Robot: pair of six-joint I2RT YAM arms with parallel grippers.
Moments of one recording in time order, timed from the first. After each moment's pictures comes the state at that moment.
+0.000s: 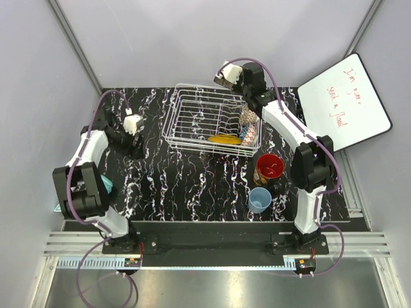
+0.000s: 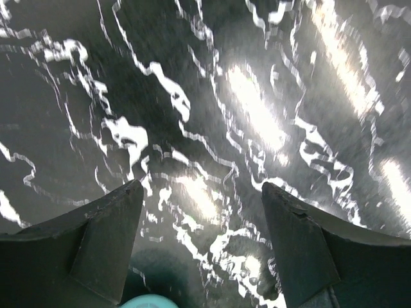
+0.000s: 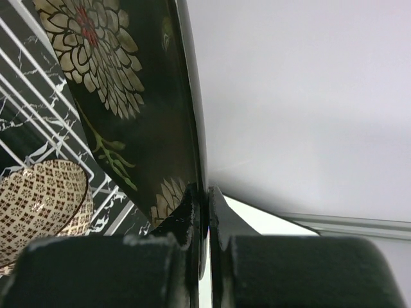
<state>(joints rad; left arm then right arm) 0.20 1.58 1.14 -0.75 0.51 0.64 0.41 1.99 1.83 -0.14 0.33 -0.97</state>
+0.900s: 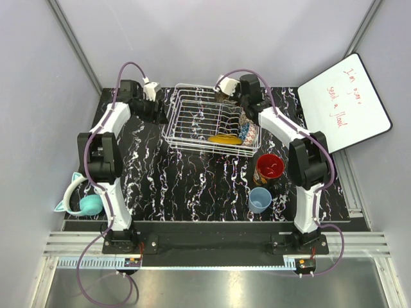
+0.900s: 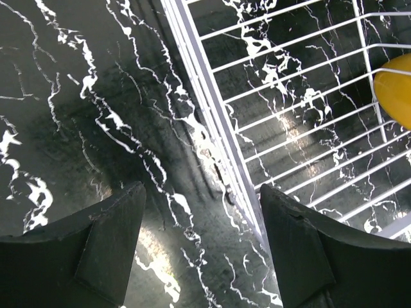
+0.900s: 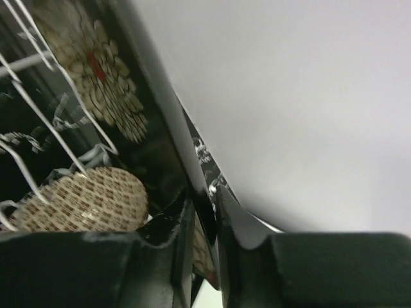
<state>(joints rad) 0.01 2.01 1.67 -0.59 0.56 0.23 0.40 2.02 1.68 -0.04 0.22 -0.98</state>
